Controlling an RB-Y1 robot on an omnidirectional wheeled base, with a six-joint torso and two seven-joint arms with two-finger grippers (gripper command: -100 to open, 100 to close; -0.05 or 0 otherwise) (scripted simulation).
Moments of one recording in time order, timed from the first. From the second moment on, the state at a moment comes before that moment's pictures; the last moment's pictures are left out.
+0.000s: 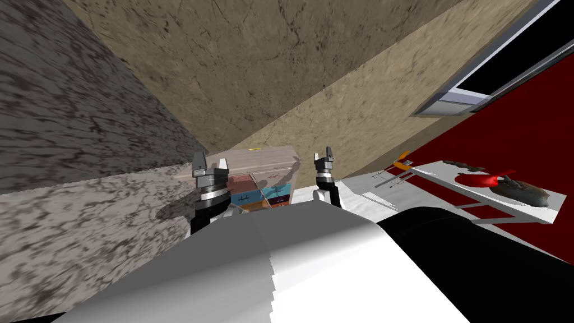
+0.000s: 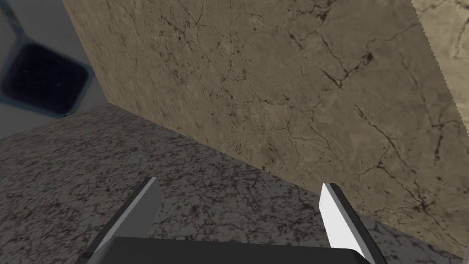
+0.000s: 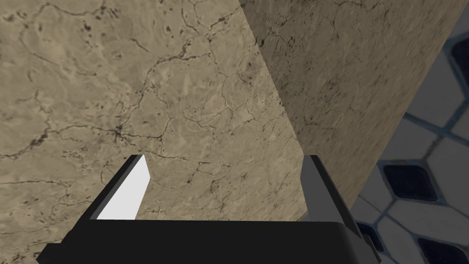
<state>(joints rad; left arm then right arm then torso) 0.55 0.00 -0.04 -2.37 -0.05 -0.47 -0.04 0.46 -0.01 0.00 -2.27 -0.12 -0.39 -0.08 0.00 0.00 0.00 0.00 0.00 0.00</state>
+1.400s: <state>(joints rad) 0.54 0.08 -0.03 -2.33 -0.05 -0.48 -0.04 0.46 -0.01 0.00 -2.27 -0.12 -0.39 -0.08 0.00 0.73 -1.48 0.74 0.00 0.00</state>
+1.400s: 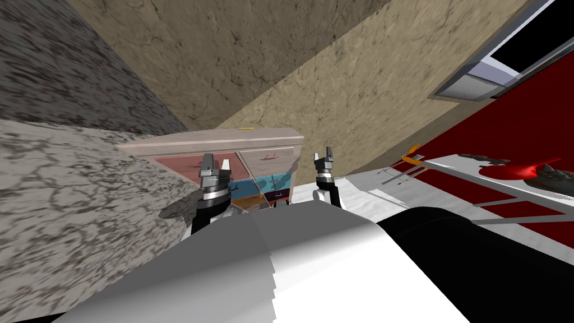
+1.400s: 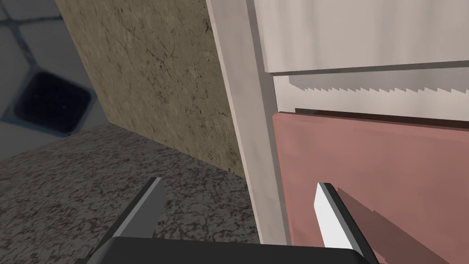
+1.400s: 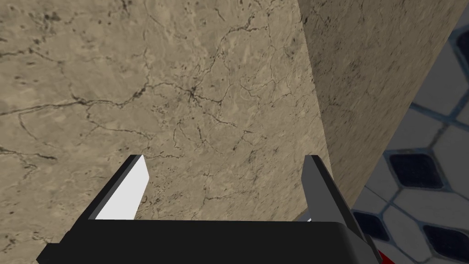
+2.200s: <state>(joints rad) 0.50 0.15 -0.03 -2.17 -0.06 -0.52 -0.07 0.46 -0.01 0.00 -2.27 -0.12 -0.39 -0.08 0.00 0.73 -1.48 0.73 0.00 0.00</state>
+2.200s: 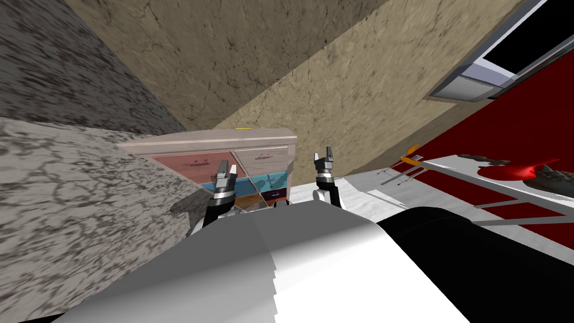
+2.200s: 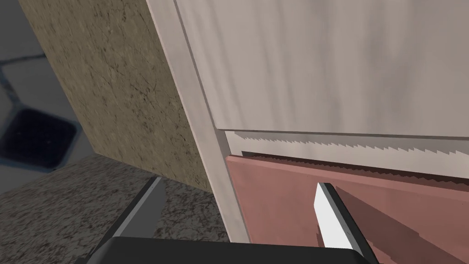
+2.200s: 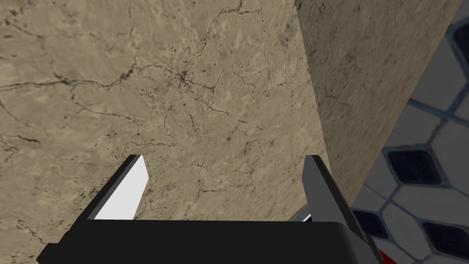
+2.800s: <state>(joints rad) 0.48 0.15 -0.01 -2.05 -0.07 -0.56 -0.08 0.46 -0.01 0.00 -2.27 -0.12 -0.39 -0.08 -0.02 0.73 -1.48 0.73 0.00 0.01</state>
